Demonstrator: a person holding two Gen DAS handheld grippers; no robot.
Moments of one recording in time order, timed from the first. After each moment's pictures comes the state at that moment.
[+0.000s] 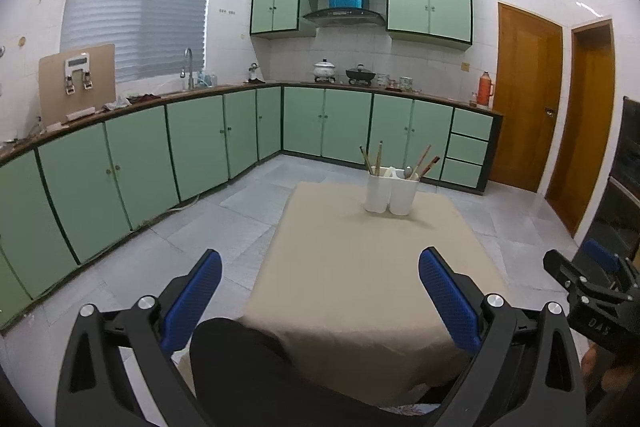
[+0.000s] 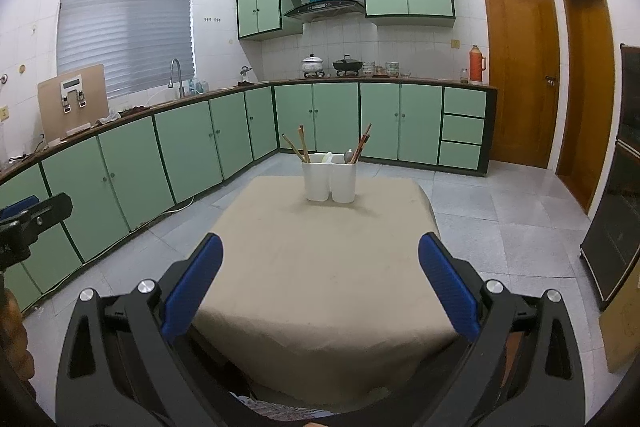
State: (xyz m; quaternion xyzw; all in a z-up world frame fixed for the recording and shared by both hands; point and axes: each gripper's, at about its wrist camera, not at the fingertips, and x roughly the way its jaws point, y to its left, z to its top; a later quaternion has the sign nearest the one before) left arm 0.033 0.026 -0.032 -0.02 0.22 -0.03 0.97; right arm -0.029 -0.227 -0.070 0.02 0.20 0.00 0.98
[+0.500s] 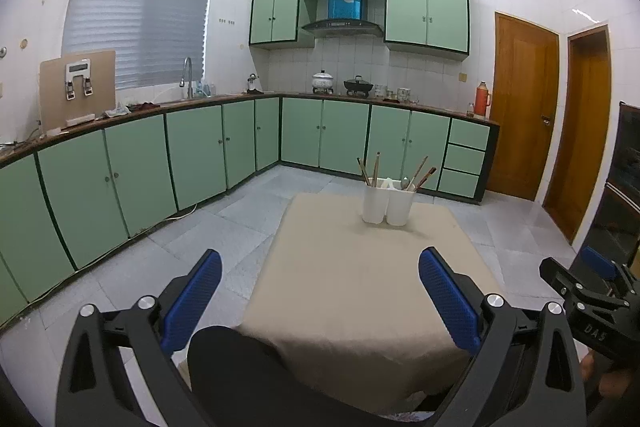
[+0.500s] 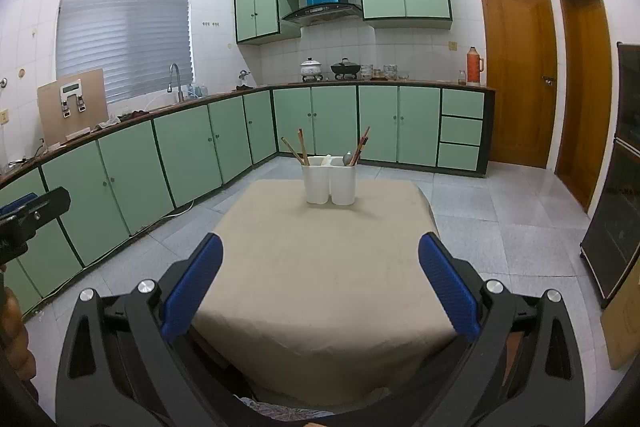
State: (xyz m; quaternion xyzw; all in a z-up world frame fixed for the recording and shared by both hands) left arm 0.025 0.026 -0.032 -0.02 0.20 -0.03 0.98; right arm -0.034 -0.222 -0.065 0.02 0.19 0.00 0.98
